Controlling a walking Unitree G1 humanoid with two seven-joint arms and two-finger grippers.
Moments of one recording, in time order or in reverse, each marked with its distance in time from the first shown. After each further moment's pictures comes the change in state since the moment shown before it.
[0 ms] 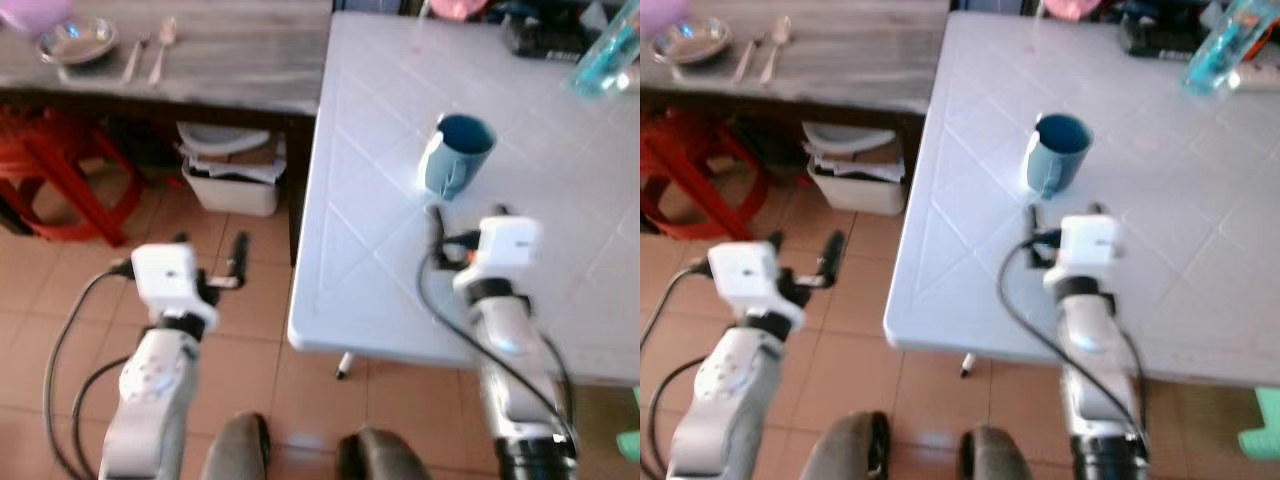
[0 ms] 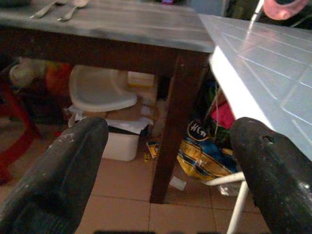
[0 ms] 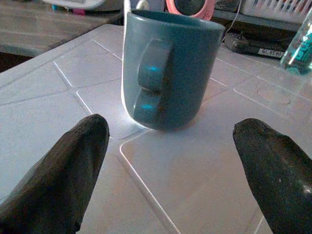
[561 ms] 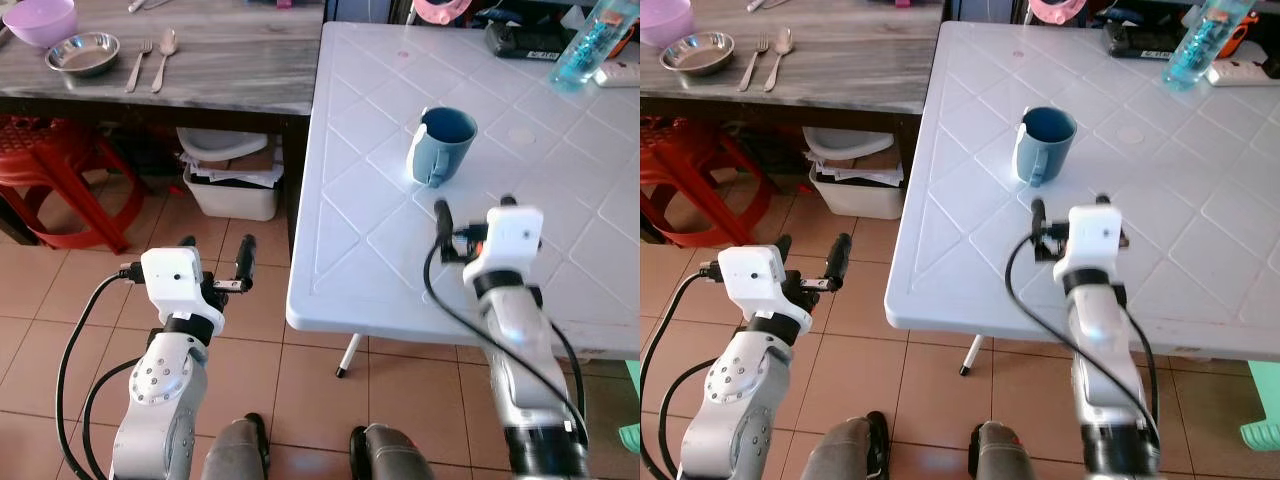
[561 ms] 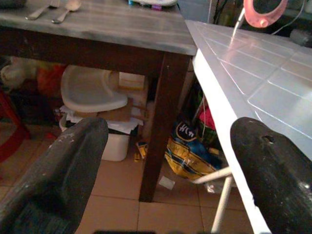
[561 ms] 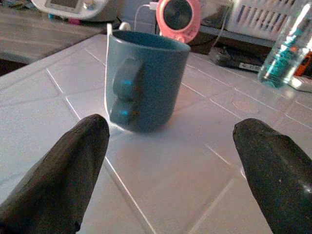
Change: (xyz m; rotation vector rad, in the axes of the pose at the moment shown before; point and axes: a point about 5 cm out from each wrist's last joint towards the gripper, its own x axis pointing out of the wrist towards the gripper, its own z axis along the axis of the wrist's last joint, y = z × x) left arm -0.001 -0.005 -0.003 -0.014 0.011 -0.012; right arm 0.017 -0.010 0.005 -0.043 -0.012 0.011
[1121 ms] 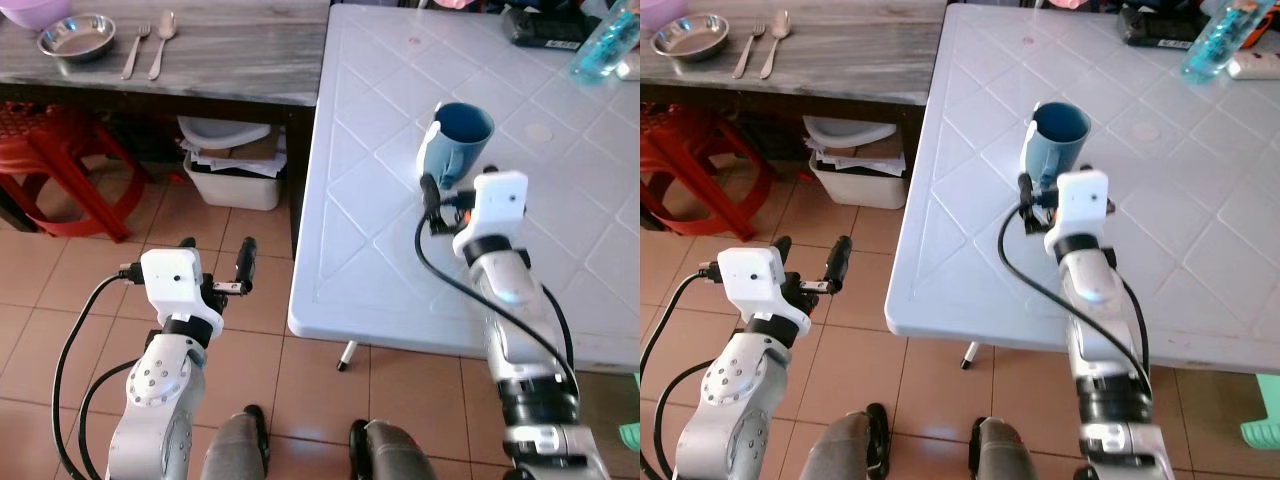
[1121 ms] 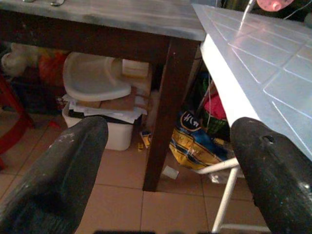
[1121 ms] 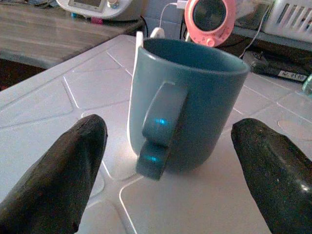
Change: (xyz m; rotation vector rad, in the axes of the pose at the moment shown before) left arm -0.003 0.001 0.001 0.011 0.018 -0.005; right arm 0.030 0.005 0.013 0.001 -0.032 0.077
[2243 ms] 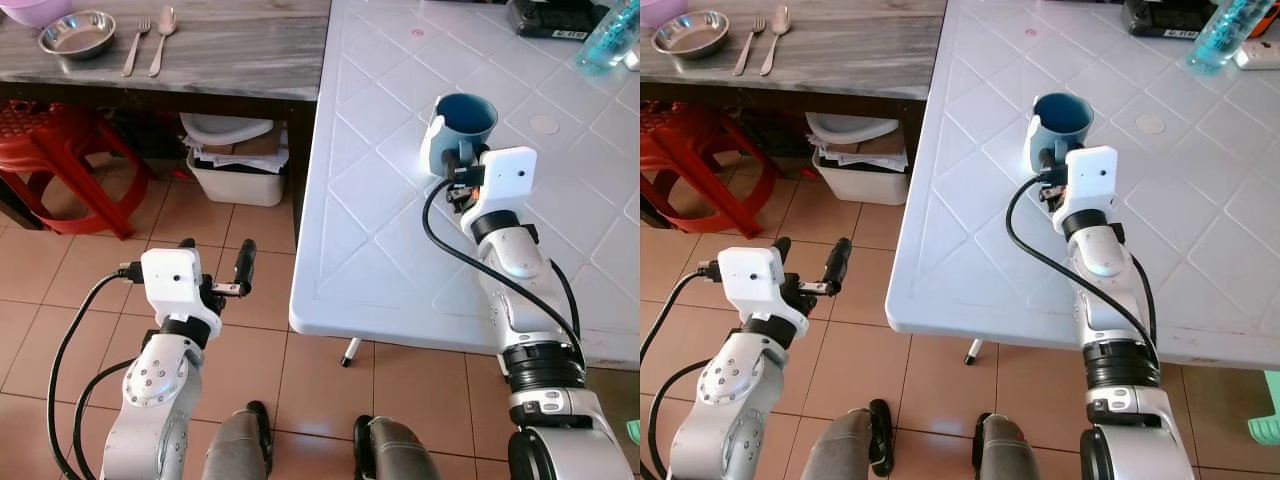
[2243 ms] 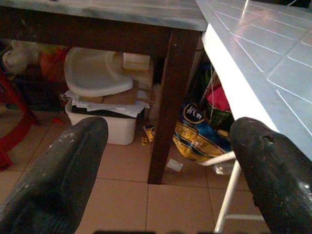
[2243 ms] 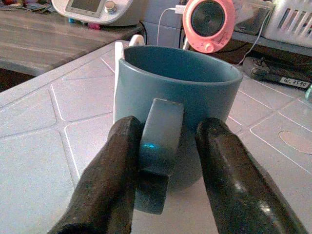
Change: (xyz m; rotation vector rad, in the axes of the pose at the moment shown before) left arm 0.000 0.002 0.001 0.019 0.014 -0.008; right arm 0.022 -0.014 0.005 -0.009 -0.028 0.009
